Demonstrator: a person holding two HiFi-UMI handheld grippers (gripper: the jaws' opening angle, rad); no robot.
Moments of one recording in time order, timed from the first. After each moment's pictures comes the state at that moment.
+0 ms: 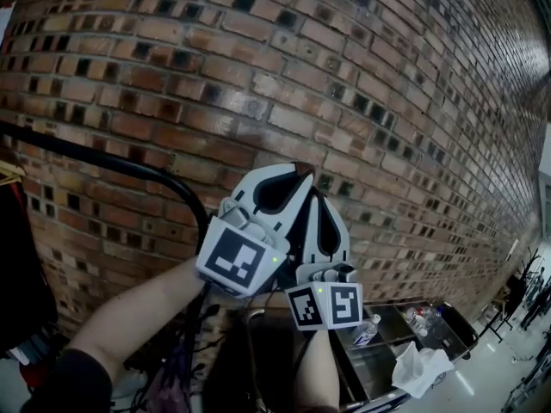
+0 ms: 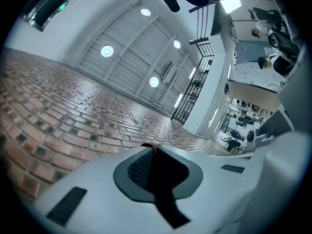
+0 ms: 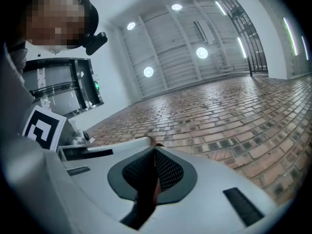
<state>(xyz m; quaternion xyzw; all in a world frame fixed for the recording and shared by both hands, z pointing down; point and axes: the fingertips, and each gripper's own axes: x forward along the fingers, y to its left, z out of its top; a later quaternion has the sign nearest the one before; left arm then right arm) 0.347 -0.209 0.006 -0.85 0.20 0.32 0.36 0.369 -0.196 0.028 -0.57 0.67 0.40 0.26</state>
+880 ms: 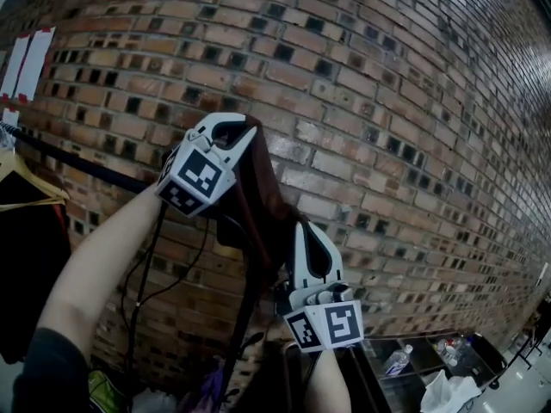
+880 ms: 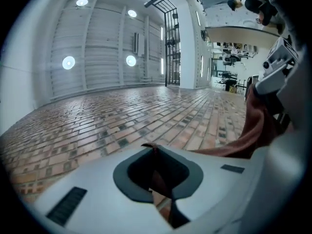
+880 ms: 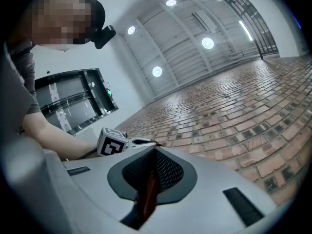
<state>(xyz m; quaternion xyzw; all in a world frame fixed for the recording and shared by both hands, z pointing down) 0.181 -0.347 -0.076 -0.76 0.38 0.11 0.52 0.259 -0.216 0.031 -0.49 0.74 0.39 0.24</state>
